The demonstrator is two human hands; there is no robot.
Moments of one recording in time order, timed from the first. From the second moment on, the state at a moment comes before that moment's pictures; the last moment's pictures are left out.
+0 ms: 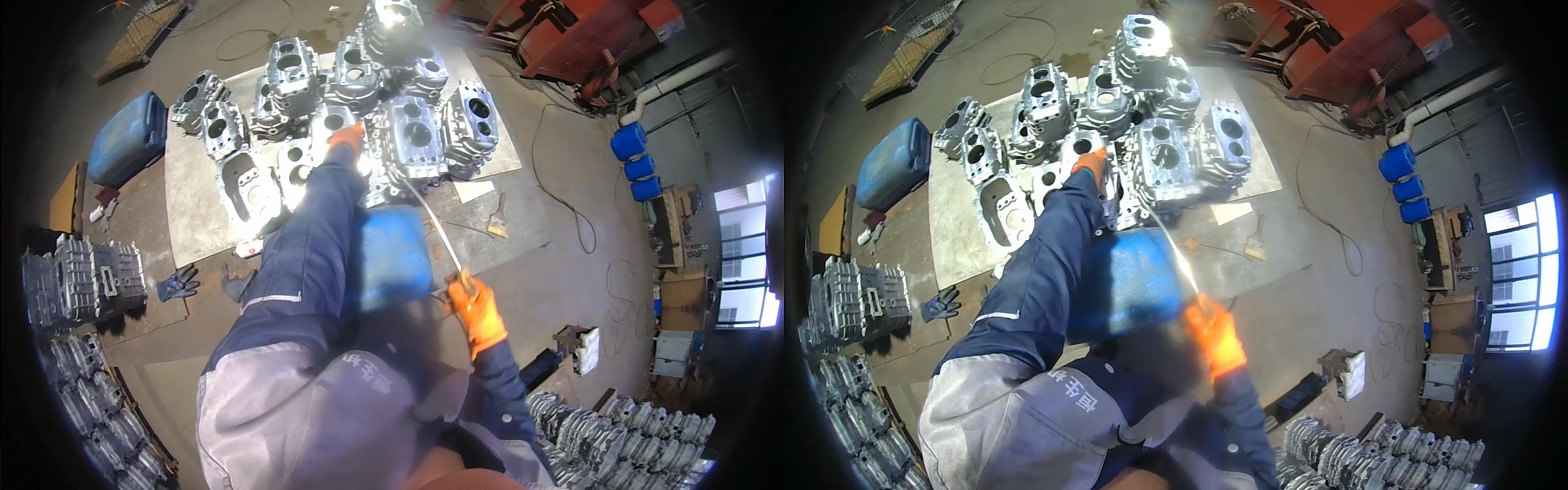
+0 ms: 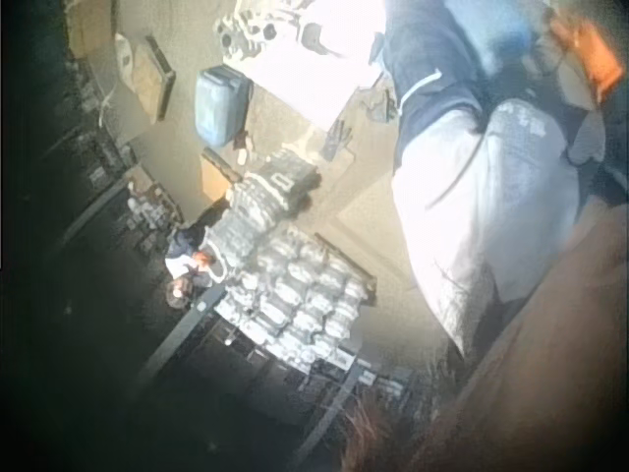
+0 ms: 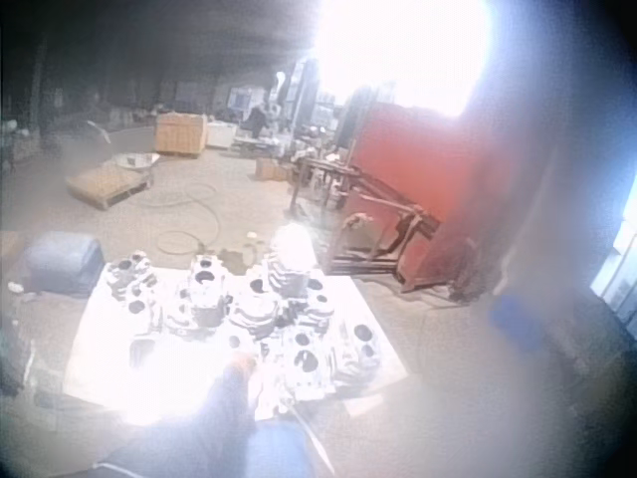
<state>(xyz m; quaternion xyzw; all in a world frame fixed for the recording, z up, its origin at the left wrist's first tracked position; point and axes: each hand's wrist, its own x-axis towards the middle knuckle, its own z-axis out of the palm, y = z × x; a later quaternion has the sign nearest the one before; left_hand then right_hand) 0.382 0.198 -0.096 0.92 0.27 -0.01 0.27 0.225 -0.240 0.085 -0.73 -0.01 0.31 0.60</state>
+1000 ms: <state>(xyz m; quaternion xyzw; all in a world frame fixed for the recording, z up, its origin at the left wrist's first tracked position) 0.148 0.059 0.079 0.98 0.04 -0.16 0.10 0.240 -0.357 0.170 -0.92 -0.09 0.24 0.29</state>
